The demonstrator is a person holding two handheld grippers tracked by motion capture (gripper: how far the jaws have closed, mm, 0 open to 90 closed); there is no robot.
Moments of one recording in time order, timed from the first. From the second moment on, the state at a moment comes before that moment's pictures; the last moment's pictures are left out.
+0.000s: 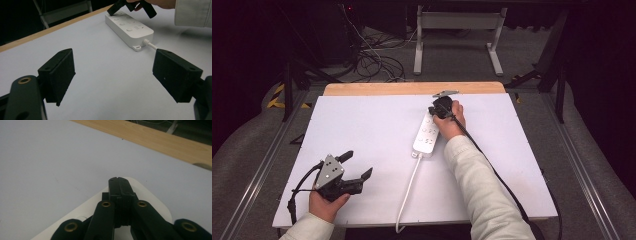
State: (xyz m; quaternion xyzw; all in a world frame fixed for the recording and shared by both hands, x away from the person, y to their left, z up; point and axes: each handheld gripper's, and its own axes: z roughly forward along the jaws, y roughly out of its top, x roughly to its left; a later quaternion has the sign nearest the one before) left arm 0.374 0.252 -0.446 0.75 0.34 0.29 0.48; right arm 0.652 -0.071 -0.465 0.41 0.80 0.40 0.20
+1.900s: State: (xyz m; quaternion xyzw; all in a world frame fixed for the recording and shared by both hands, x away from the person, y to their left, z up) left arm 0.356 0.259 -0.443 0.75 0.34 0.31 0.47; right arm 0.478 -0.184 -0.399 0.29 0.76 0.56 0.16
